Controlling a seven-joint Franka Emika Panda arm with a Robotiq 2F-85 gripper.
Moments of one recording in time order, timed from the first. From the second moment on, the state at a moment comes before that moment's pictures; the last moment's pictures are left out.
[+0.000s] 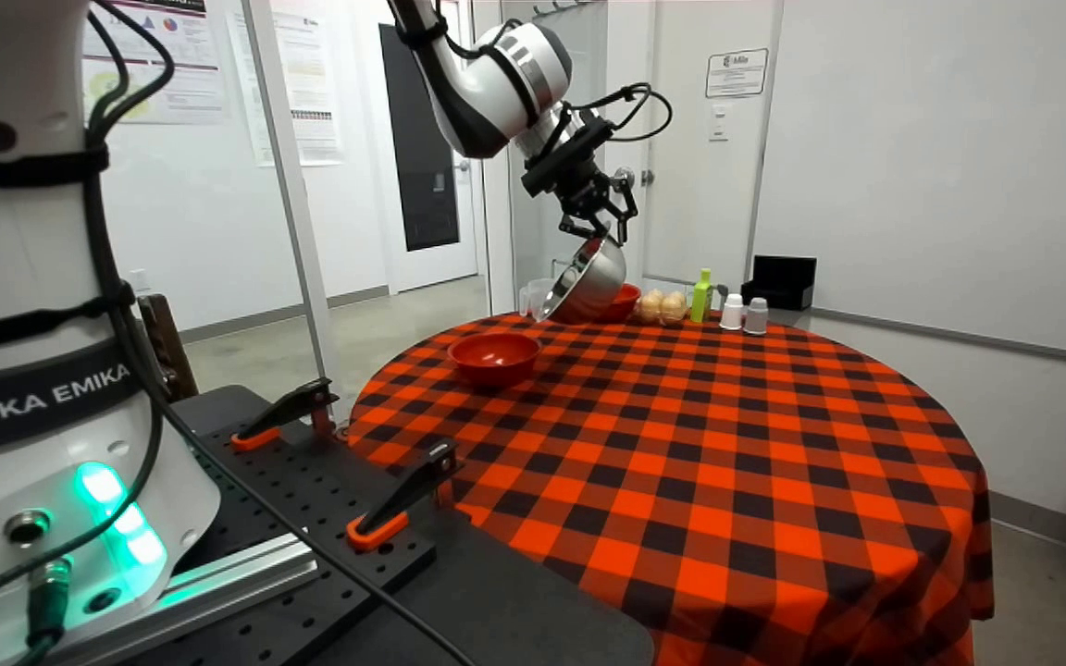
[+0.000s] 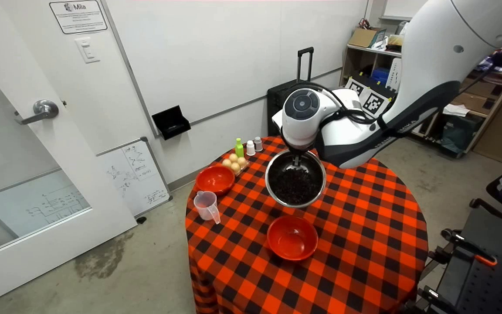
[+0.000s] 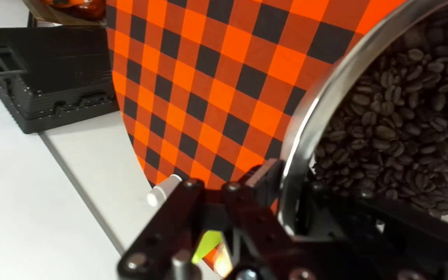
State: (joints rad) arm 0.27 0.50 -0.21 -1.96 -0.97 2.61 0.32
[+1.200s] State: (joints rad) arm 0.26 0.41 -0.01 -2.07 -1.30 2.32 0.63
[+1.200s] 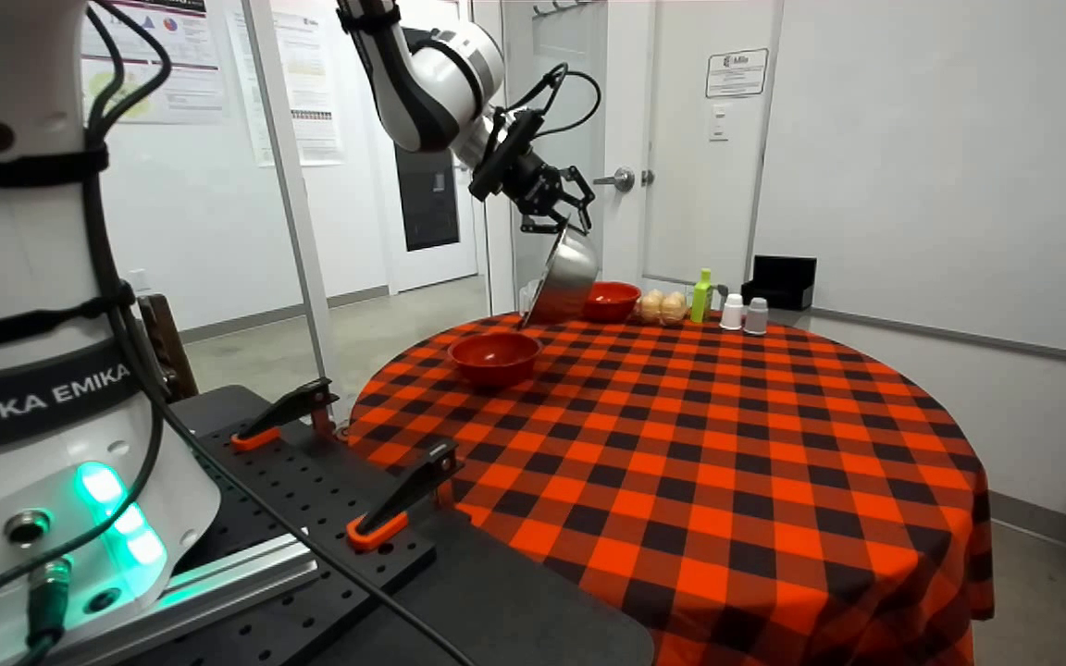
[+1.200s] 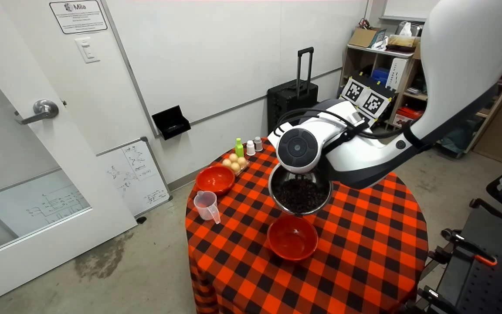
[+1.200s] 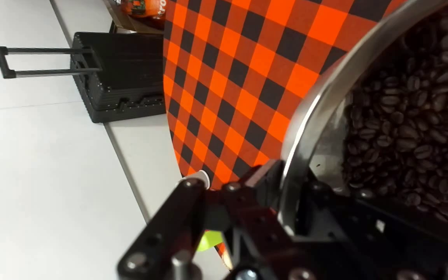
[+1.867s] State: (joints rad) arm 0.26 0.42 0.07 -2.09 -1.42 2.19 0.71
